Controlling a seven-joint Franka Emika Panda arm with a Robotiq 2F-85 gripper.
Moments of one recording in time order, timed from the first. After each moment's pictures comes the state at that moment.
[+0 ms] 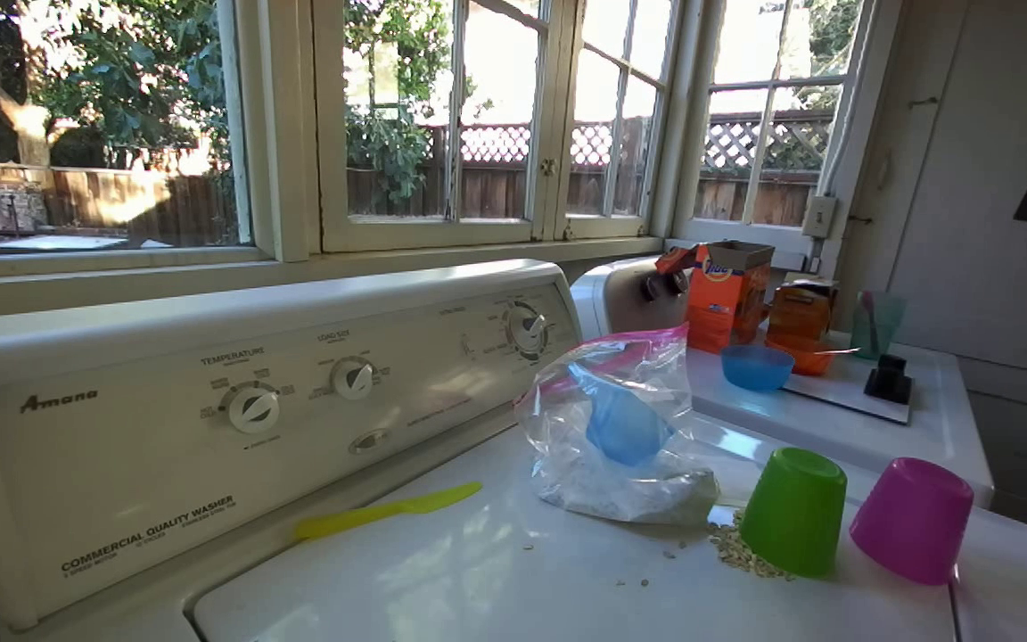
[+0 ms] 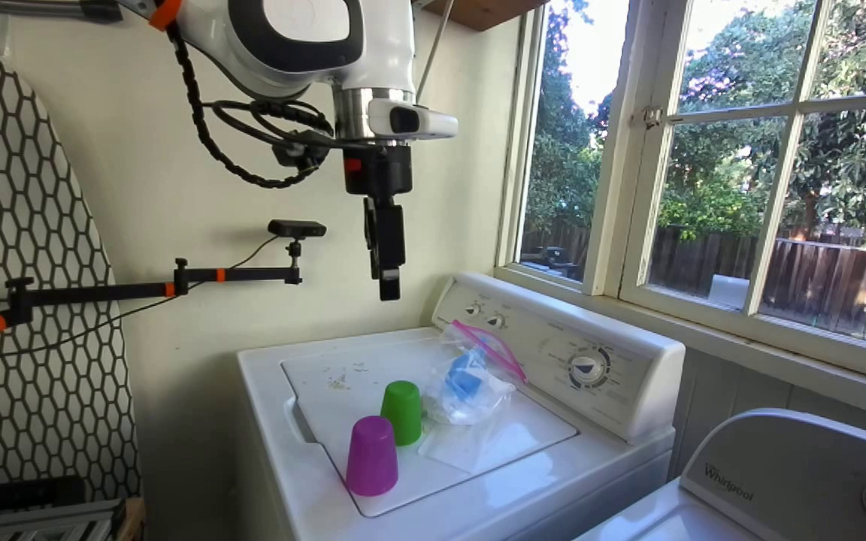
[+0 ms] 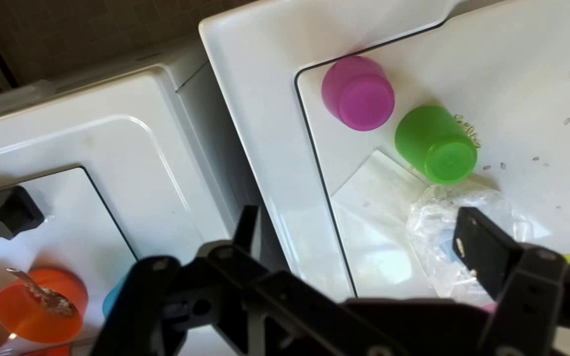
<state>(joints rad) 0.10 -0.56 0.17 -2.43 0.06 2.02 0.25</state>
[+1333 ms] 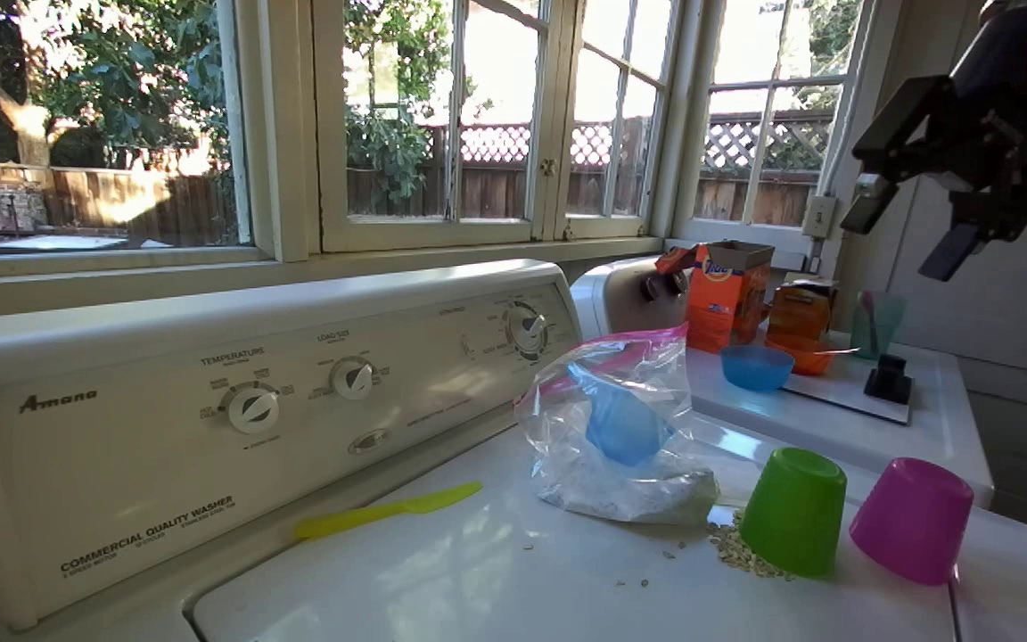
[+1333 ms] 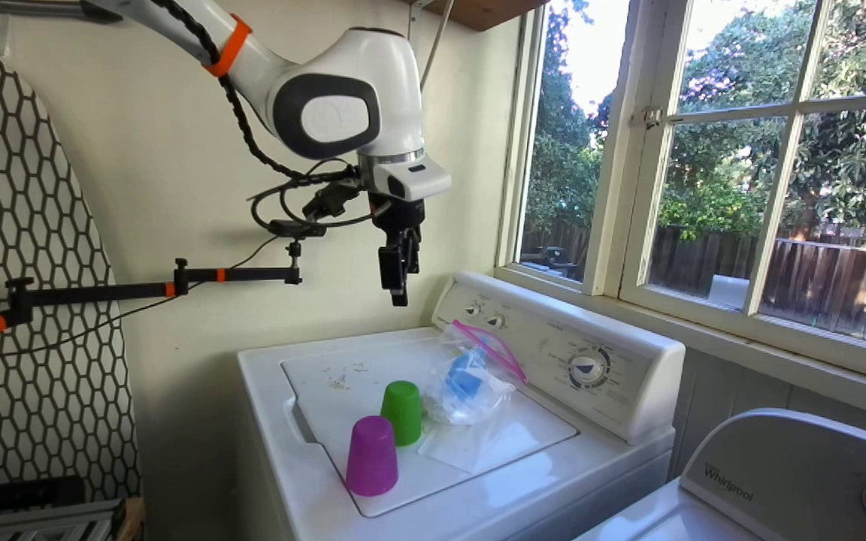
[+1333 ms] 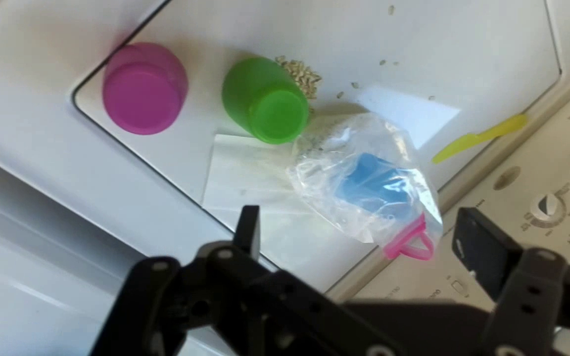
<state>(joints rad) 0.15 -0.35 0.28 -2.42 0.34 2.41 0.63</state>
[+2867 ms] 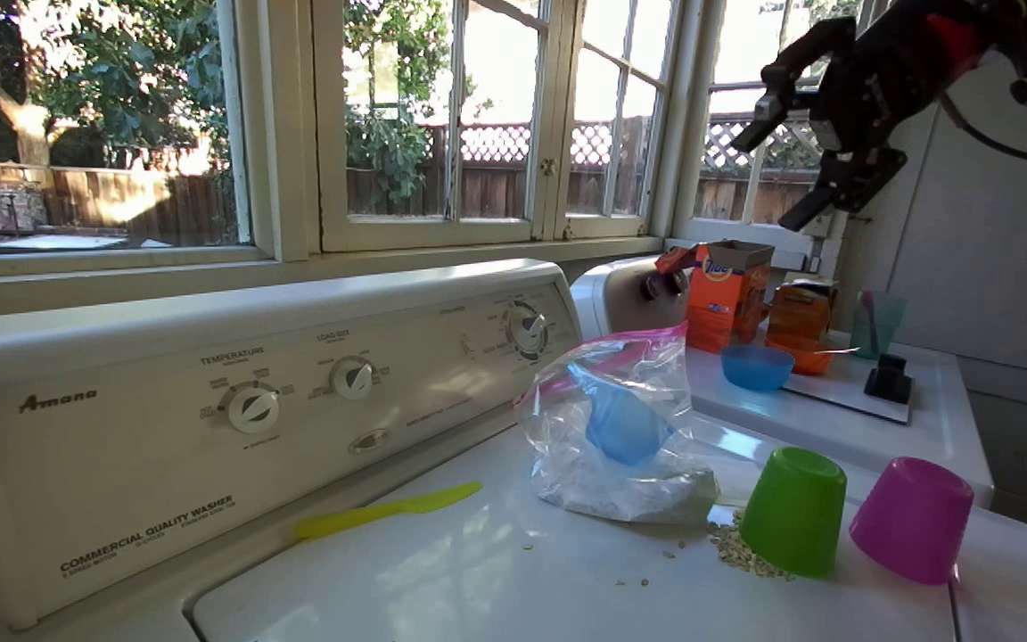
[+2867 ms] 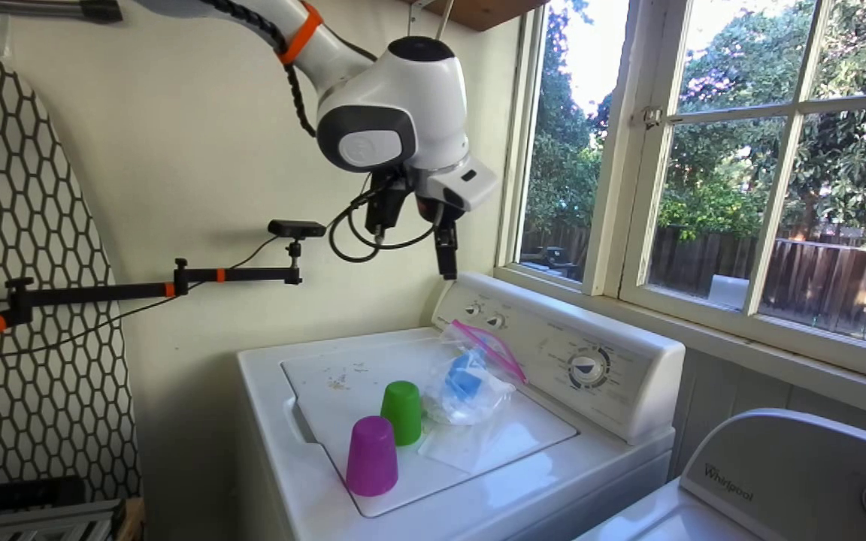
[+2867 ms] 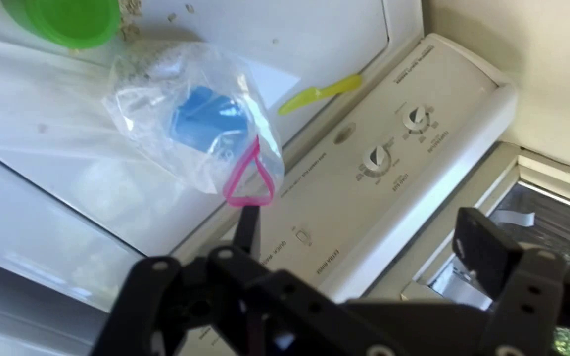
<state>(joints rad) 0.27 -0.18 0.15 -2.26 0.77 2.59 0.14</state>
